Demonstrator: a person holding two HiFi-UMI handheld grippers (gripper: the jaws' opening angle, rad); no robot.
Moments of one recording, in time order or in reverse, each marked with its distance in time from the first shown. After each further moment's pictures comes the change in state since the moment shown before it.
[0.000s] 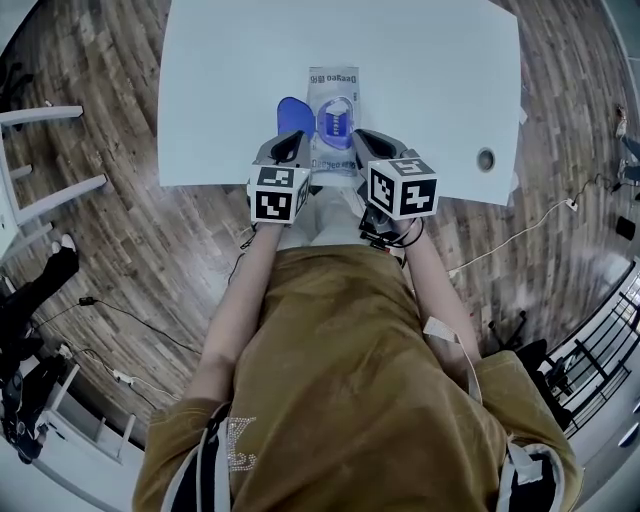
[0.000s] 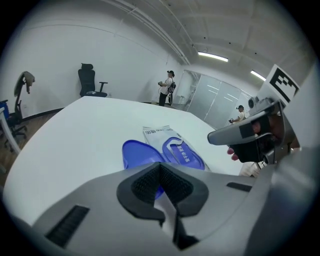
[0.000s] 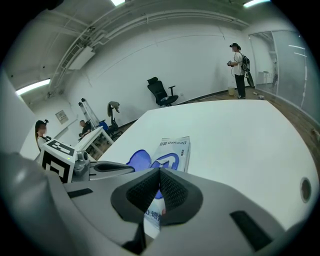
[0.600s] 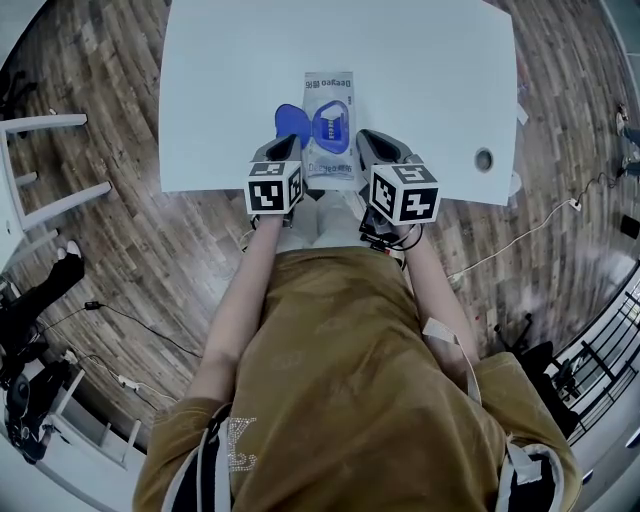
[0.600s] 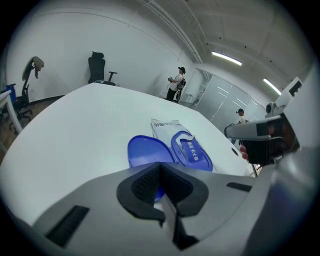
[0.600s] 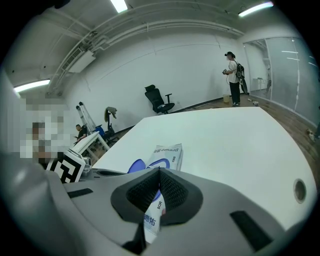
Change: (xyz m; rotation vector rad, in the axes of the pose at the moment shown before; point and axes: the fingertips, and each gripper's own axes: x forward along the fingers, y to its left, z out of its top) left arm 0.012 0.014 -0.015 -0.138 0.062 0.018; right arm -0.014 -0.012 0.009 -0.001 -0.091 -0.049
